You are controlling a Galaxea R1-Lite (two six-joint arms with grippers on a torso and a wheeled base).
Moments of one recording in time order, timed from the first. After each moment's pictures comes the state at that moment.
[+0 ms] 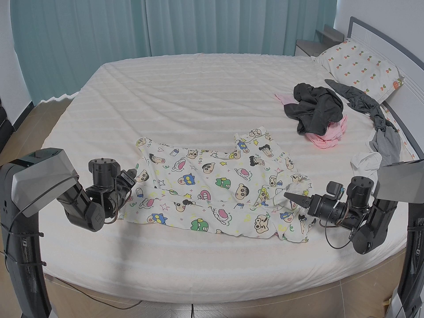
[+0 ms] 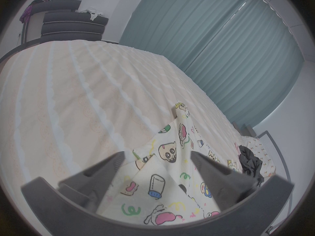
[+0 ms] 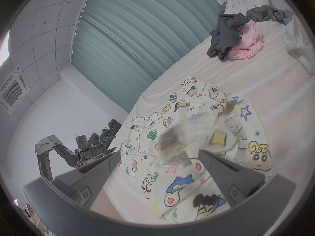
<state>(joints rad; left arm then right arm) -0.14 2.30 -0.93 -0.96 0.23 -0.87 0.15 2.32 -0.55 -1.55 0.54 0.55</state>
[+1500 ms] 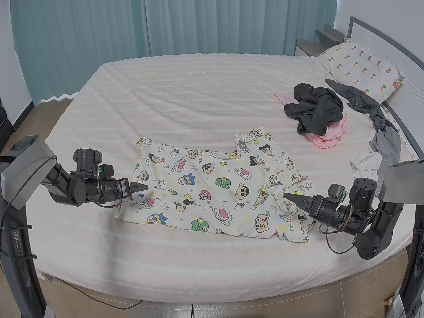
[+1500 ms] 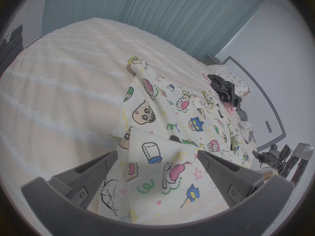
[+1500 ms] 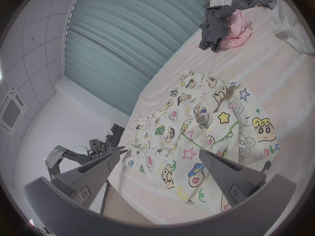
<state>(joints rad) 0.01 2.27 -1.13 -0.46 -0.45 -0.22 0.20 2.23 -0.46 -1.55 0.50 0.70</state>
